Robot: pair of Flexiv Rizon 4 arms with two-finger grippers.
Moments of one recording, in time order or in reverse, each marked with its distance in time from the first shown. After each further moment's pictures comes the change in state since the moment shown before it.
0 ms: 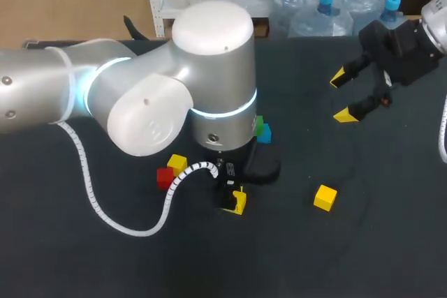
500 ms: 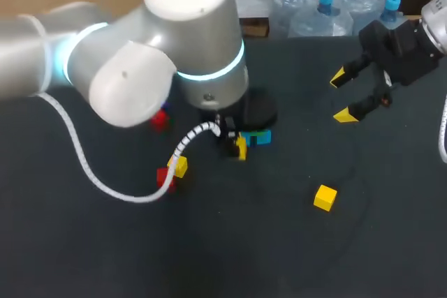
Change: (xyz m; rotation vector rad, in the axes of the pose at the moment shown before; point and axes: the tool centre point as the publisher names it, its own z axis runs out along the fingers) left arm 0.015 0.073 -0.071 -0.228 -0.043 -0.219; right arm 0.000 0.000 0.000 0.000 0.000 0.000
